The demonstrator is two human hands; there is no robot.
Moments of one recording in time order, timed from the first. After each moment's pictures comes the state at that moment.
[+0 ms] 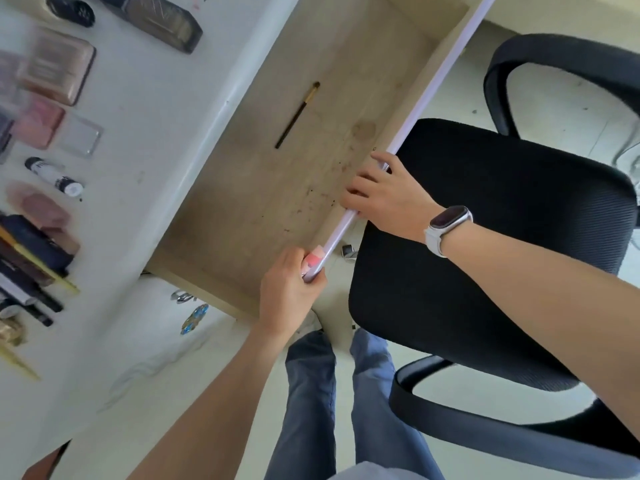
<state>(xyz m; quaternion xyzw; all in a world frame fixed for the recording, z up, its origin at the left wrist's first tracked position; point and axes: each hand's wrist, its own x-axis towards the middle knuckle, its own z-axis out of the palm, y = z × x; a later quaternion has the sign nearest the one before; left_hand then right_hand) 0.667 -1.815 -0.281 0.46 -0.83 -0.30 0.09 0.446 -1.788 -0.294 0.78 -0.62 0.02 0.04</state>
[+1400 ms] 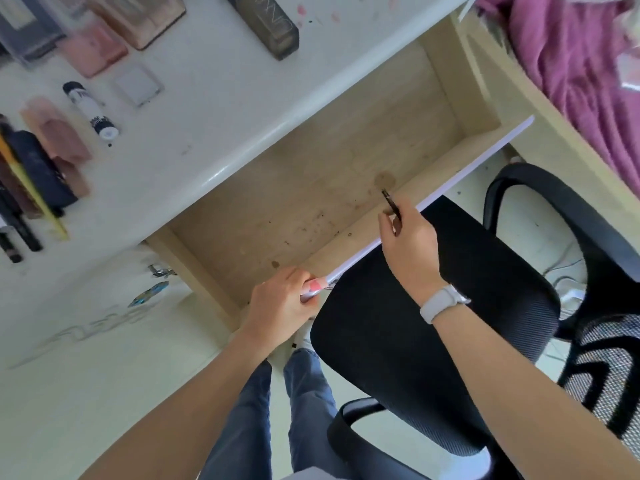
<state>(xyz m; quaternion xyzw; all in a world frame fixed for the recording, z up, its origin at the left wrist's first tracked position) 0.673 -1.816 -0.285 0.47 -0.83 -0.29 0.10 0.469 -1.808 -0.251 0.45 -0.83 0.25 -0.23</state>
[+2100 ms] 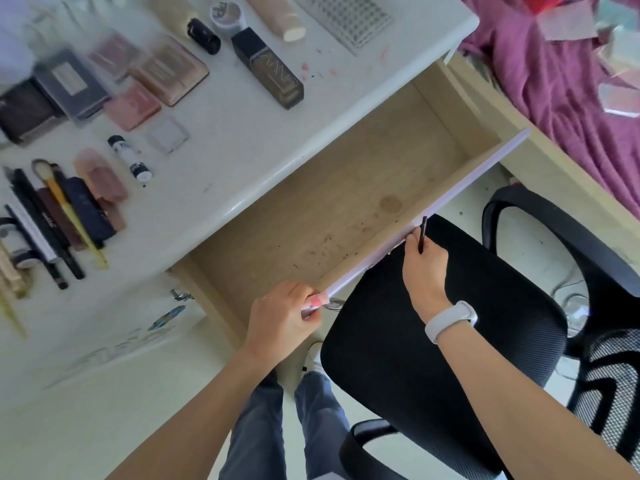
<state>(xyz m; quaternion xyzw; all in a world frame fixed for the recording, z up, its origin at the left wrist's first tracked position) 0.679 -1.830 -0.251 0.45 -0.85 -0.23 0.14 0.464 -1.806 -0.245 0.16 -0.85 0.39 -0.32</state>
